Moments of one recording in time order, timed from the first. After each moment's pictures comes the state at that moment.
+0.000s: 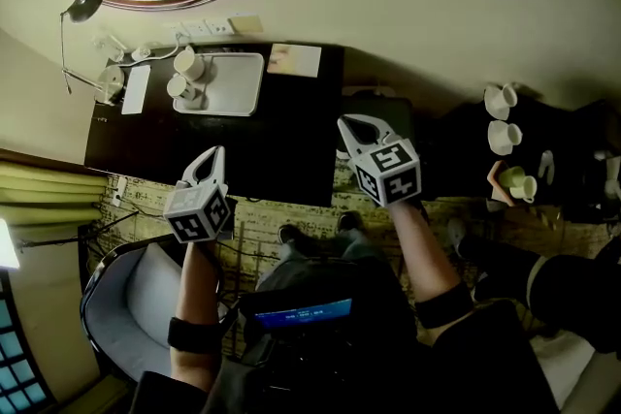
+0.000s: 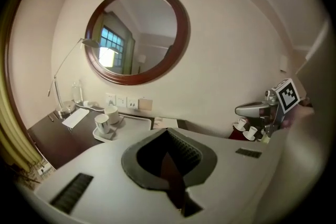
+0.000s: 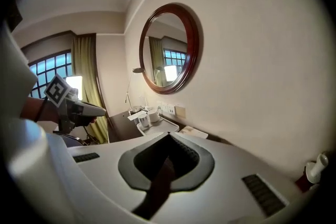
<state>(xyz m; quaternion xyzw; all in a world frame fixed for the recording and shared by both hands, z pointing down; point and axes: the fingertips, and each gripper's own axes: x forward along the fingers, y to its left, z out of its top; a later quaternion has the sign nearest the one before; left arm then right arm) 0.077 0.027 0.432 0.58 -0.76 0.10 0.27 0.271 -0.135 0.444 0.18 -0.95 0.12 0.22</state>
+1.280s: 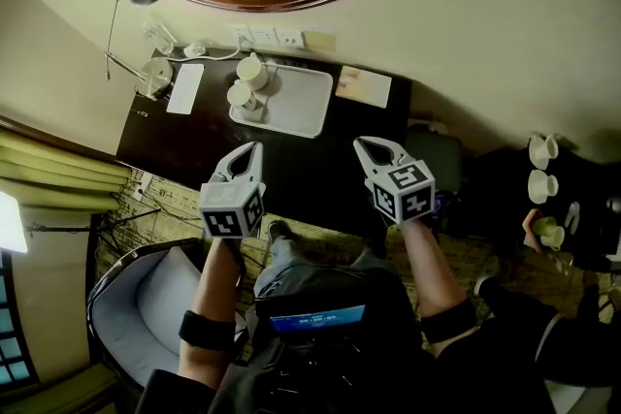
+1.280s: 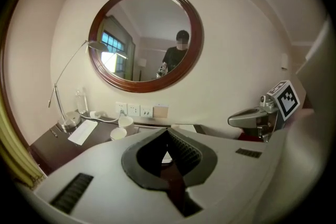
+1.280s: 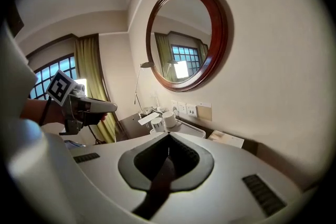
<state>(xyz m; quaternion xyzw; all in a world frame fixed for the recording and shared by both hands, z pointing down) -0.041 0.022 0.420 0.58 -0.77 0.11 0.23 0.114 -0.099 0.468 0.13 -0.96 0.15 0.22</state>
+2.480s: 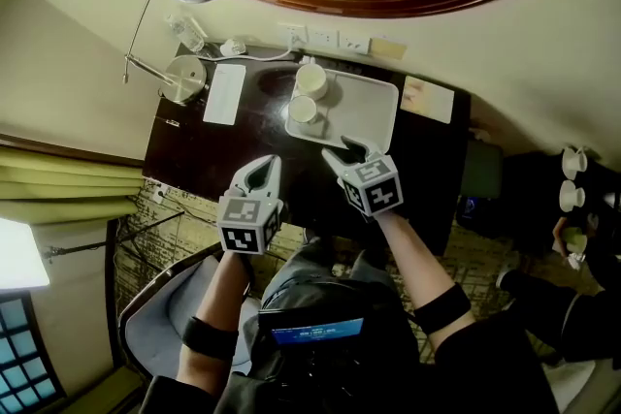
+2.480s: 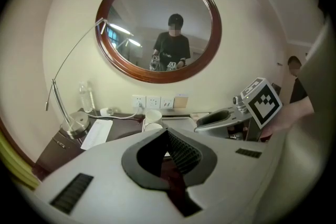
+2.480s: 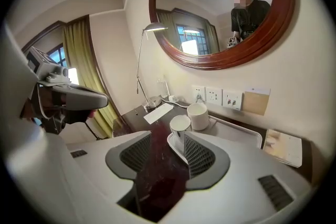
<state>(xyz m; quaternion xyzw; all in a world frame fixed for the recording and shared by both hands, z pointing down) -0.212 0.061 0.474 0.62 -0.72 0.15 0.28 -0.146 -0.032 0.544 0.09 -0.93 0.17 0.30</state>
